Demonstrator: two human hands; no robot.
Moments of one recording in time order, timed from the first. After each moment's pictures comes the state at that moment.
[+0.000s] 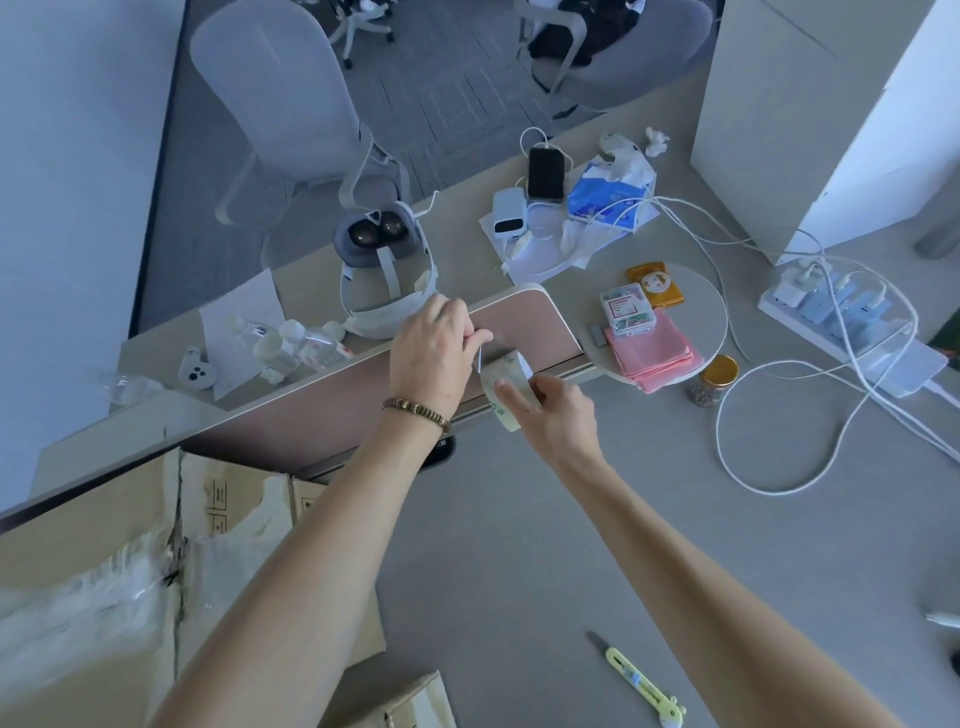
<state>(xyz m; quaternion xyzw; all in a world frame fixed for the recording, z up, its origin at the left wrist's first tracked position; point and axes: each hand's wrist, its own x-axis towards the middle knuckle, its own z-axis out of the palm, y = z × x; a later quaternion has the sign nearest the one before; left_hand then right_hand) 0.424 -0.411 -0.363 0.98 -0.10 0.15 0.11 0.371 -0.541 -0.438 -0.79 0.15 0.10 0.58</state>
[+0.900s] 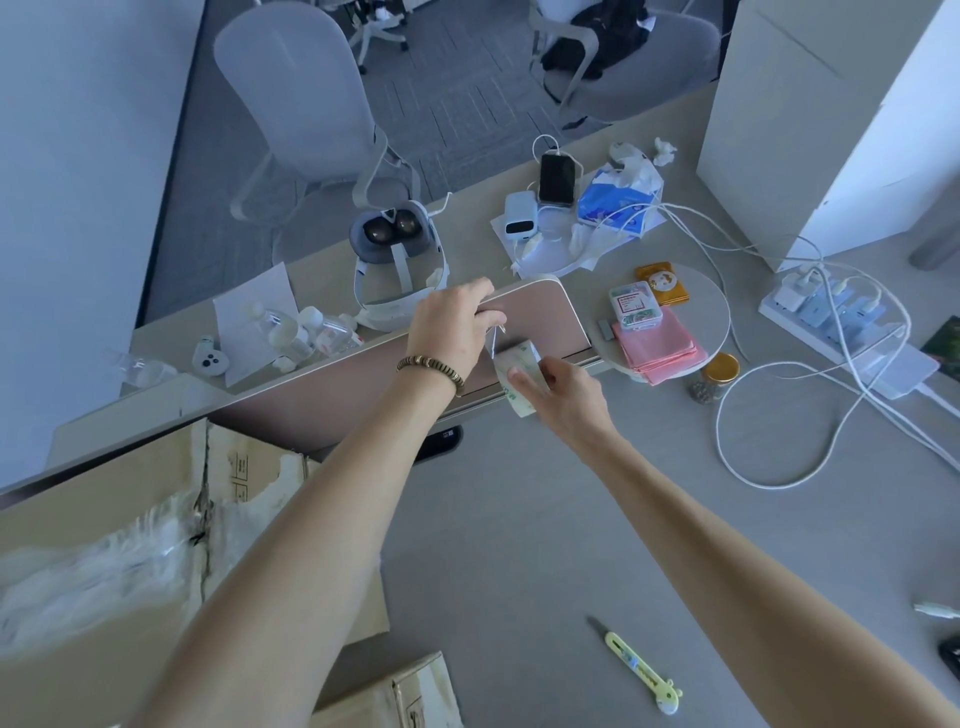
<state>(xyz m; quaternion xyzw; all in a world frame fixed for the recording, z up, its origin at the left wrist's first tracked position) 0.433 -0.407 -0.347 0.98 -0.06 0.04 0.17 0.373 -0.550 -0.432 -0.83 0.08 0.13 0.54</state>
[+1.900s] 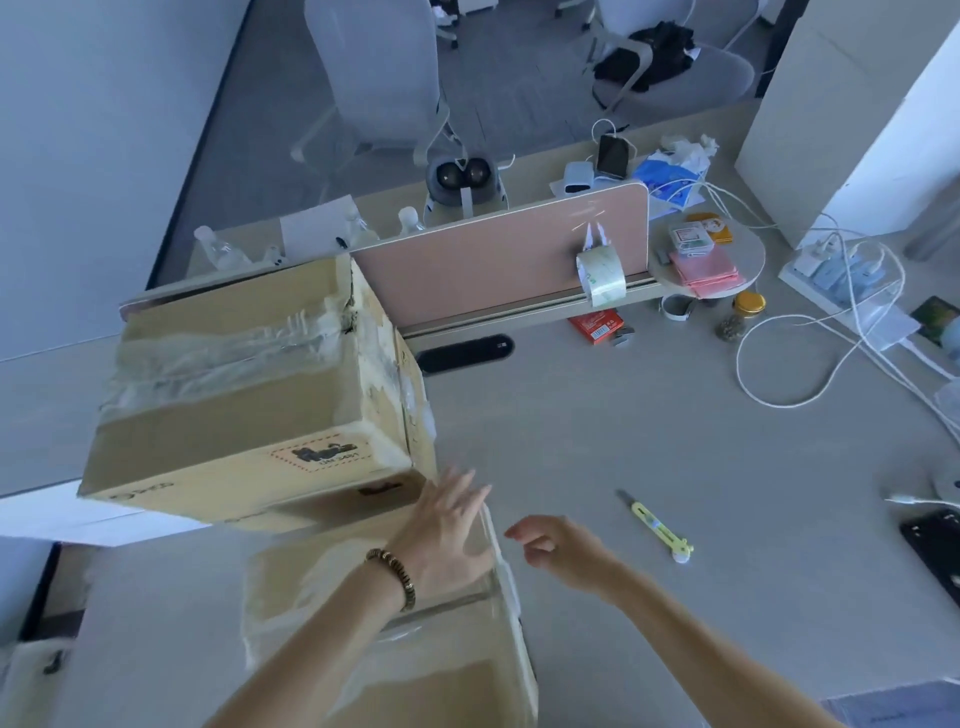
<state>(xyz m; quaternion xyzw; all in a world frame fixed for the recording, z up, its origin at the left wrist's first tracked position) 0.051 -0.270 -0.421 0.95 -0.11 -0.26 0.12 0.069 -0.471 -0.498 -0.81 -0.07 0.40 0.43</state>
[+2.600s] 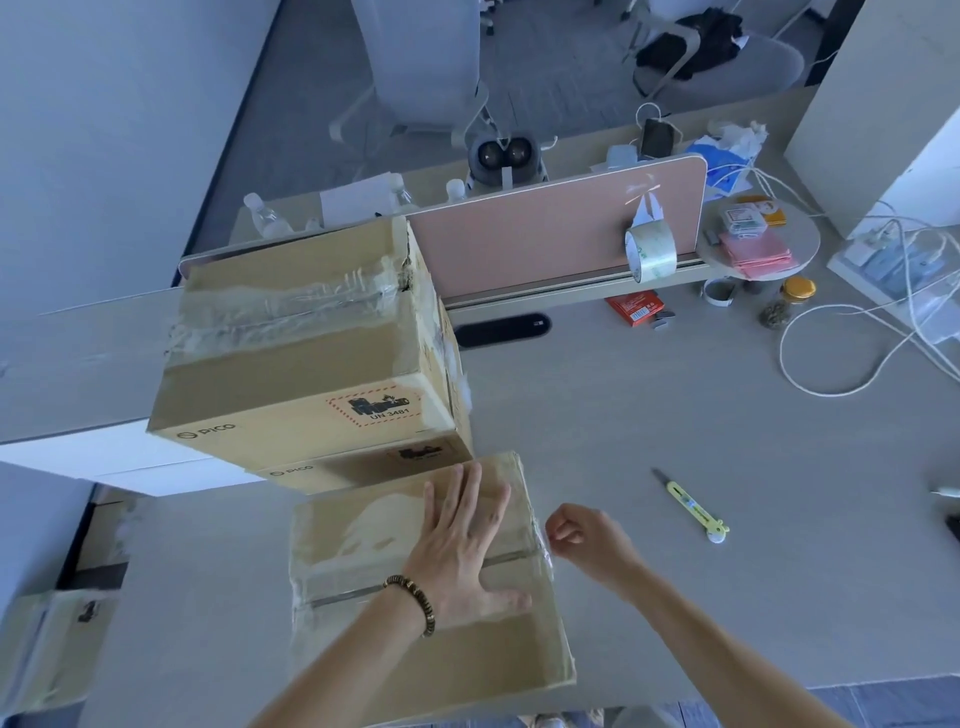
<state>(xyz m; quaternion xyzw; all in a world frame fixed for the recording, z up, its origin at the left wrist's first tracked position) -0.023 -0.241 -0.449 0.96 -0.12 -0.24 0.05 0.032 -0.454 -0.522 -0.85 -0.04 0.31 0.41</state>
